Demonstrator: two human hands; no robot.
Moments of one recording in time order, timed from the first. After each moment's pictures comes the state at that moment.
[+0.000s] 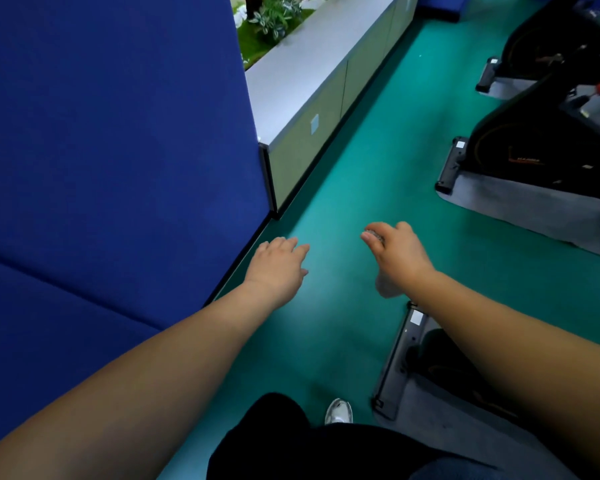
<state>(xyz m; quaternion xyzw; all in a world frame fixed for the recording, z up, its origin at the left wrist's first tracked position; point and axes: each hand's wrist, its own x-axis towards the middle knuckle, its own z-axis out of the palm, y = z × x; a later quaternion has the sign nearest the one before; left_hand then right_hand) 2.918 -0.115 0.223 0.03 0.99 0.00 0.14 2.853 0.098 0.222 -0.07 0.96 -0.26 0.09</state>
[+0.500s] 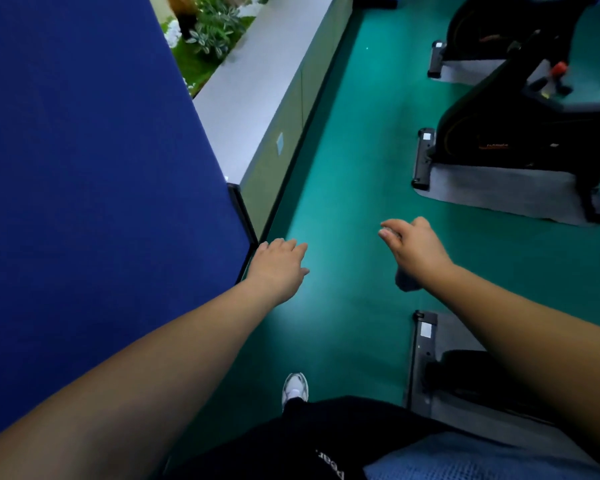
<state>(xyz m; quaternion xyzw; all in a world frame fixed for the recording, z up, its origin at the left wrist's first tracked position) 2.720 -0.177 0.212 0.13 0.98 -0.02 0.17 2.698 0.075 0.211 0.06 0.96 -0.26 0.07</state>
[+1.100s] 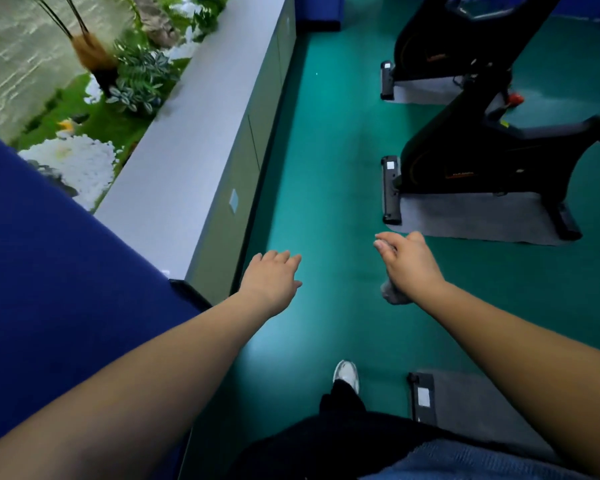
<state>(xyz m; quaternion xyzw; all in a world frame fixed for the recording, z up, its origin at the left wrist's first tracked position) 2.428 -0.106 0.190 0.22 0.96 -0.06 0.16 2.454 0.146 0.195 0.15 0.94 -0.31 0.03</state>
